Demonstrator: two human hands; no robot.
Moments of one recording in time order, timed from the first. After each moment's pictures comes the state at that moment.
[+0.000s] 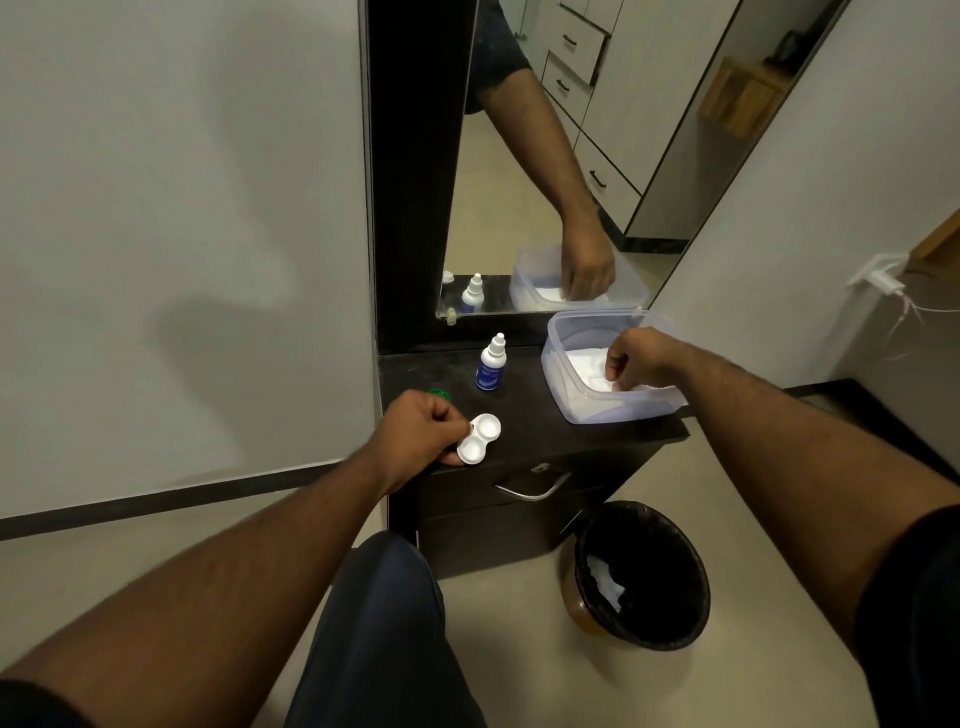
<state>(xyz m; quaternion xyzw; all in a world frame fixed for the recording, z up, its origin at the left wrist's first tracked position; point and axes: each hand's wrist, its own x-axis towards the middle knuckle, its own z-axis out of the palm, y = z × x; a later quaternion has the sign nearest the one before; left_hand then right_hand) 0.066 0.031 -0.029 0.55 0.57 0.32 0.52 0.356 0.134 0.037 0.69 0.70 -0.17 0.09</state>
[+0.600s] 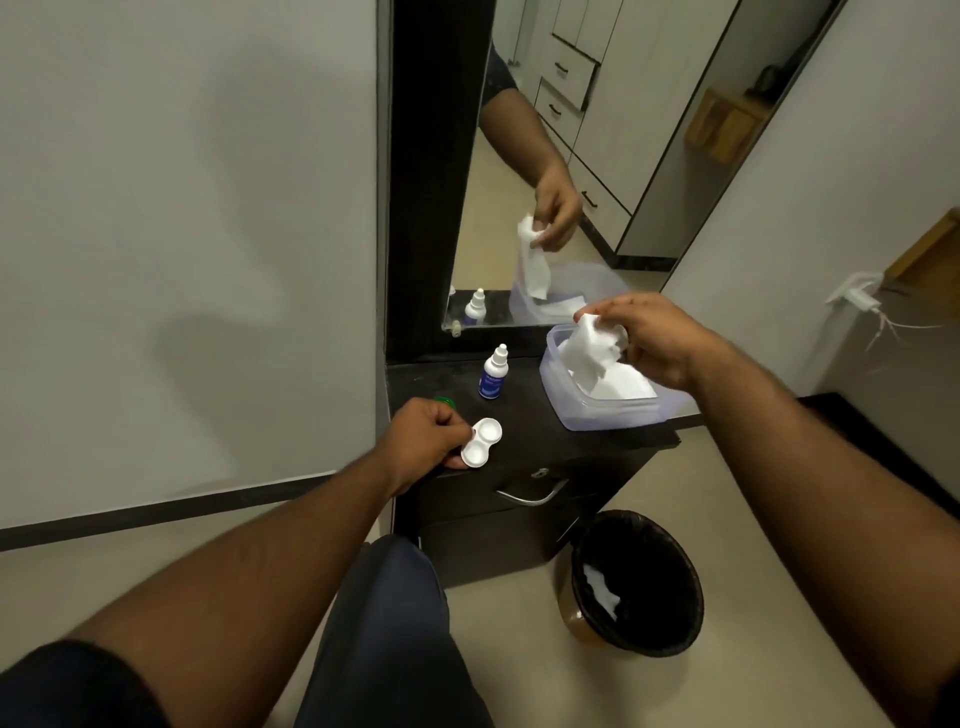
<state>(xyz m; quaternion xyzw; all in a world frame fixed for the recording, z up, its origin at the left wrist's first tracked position) 0.062 0.030 -0.029 0.53 0.56 0.33 0.55 0.307 0.078 0.112 0.62 0.52 -0.47 -0.35</state>
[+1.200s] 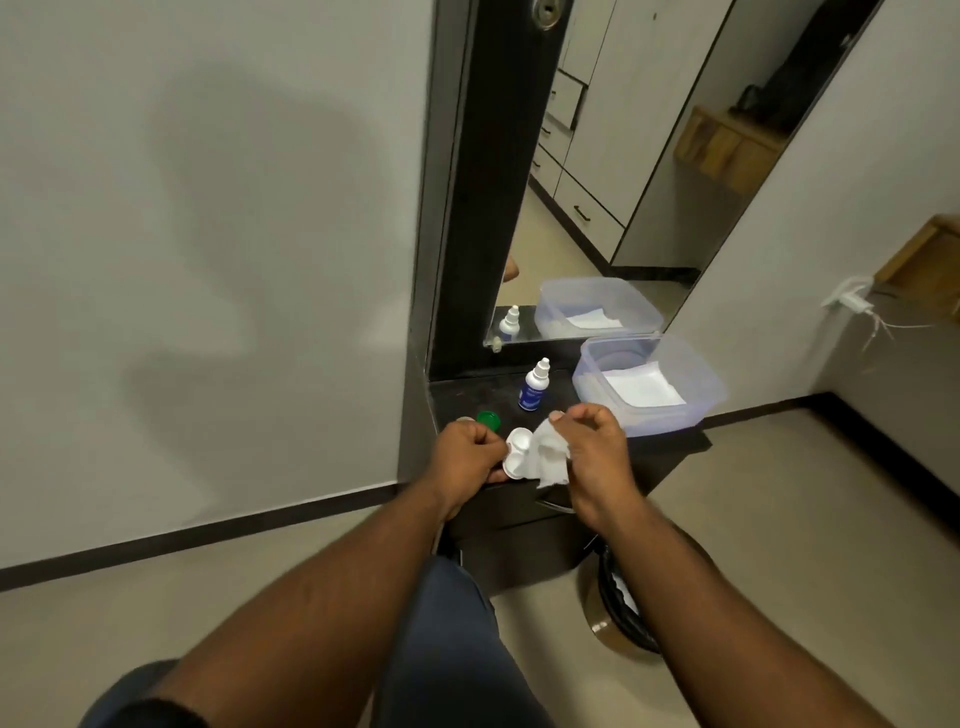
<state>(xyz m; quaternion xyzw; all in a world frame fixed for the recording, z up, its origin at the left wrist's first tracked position) 0.052 0.013 -0.024 0.46 0.54 0.38 0.60 0.189 -0.009 0.011 0.62 0.31 -0.46 -0.56</state>
